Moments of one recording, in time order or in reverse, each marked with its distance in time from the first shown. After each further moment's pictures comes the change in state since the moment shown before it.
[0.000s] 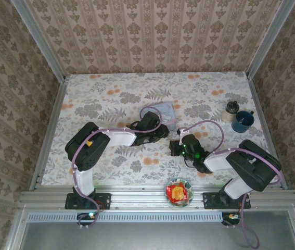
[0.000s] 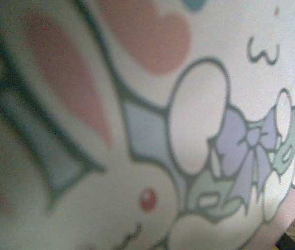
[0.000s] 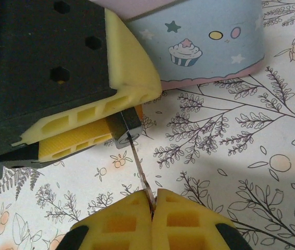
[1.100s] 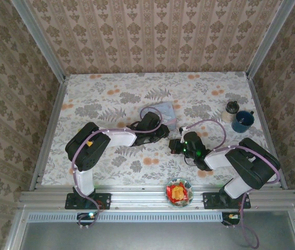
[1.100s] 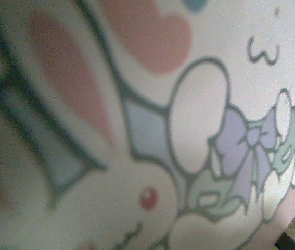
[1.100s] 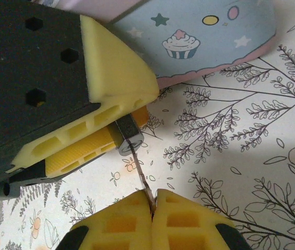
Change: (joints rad) left arm -0.008 0.000 0.000 0.006 -0.007 -0.017; right arm -0.056 0.016 0.014 0.003 -0.137 0.138
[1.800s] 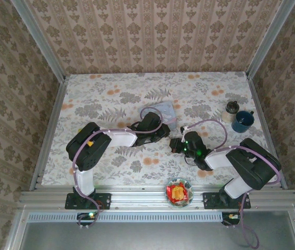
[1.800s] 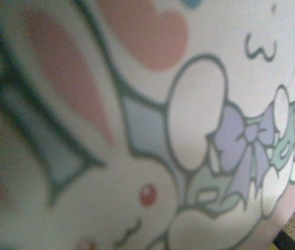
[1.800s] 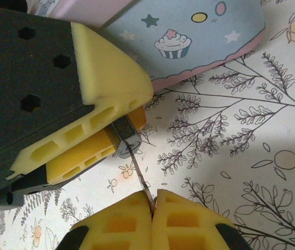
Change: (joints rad) left arm -0.008 0.012 0.000 0.046 -0.015 -0.035; right arm -0.021 -0.015 0.000 -0.003 0.015 0.020
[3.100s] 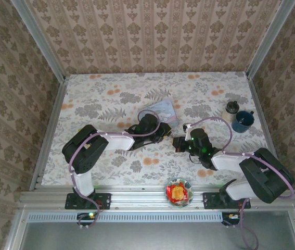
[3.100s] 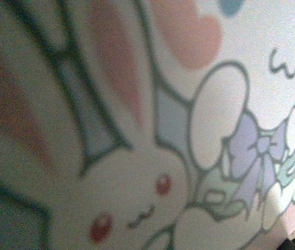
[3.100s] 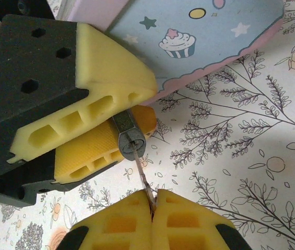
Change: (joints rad) left arm -0.011 -0.056 -0.088 0.156 0.028 -0.220; right arm -0.060 -0.158 0.000 -0.160 -0.126 -0.109
